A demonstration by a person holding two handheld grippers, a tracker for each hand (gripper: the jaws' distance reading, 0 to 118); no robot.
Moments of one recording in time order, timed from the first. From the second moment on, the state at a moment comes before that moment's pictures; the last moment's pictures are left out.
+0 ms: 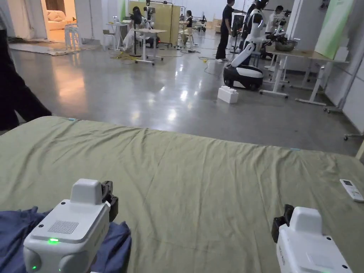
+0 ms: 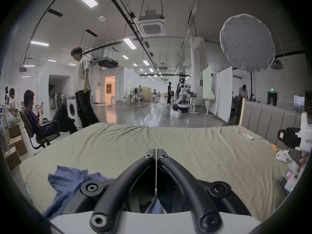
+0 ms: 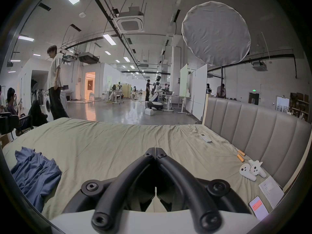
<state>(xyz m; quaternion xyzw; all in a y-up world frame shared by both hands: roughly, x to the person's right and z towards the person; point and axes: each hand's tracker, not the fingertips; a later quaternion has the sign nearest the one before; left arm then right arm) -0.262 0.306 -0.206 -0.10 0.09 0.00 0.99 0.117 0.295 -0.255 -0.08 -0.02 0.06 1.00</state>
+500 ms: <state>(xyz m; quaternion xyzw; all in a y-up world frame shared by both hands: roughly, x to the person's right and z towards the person) -0.423 0.230 -0.176 -0.38 0.15 0.05 0.91 0.084 0.257 -0.274 -0.13 0.02 0.07 0.99</state>
